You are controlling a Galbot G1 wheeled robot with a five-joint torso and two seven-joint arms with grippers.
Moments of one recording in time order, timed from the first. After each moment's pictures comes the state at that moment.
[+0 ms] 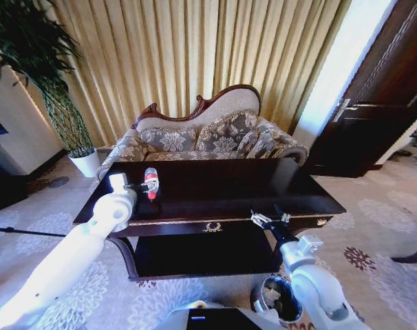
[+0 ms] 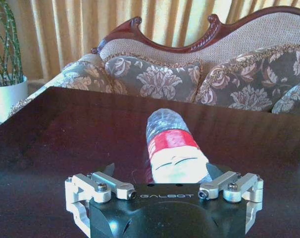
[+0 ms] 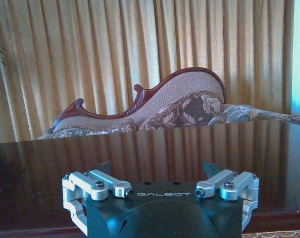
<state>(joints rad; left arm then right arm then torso) 0.80 -0.78 -0.14 -2.03 -1.34 0.59 -0.88 -1.66 1.21 0.61 2.31 0.47 -0.24 0.13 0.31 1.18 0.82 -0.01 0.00</state>
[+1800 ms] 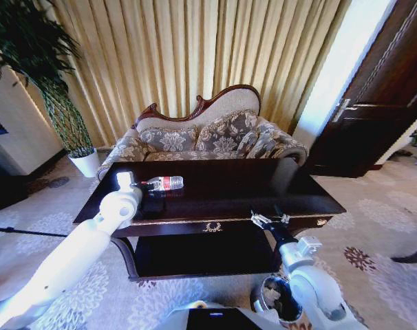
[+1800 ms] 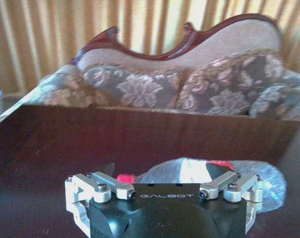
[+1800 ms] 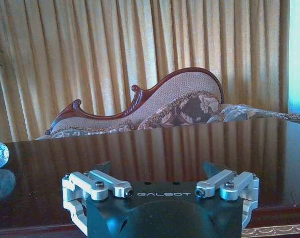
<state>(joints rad) 0.75 -0.77 -0.12 -2.01 -1.29 0.62 -0.75 -1.66 1.22 0.60 2.29 0.46 -0.21 0.13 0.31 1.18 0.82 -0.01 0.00</state>
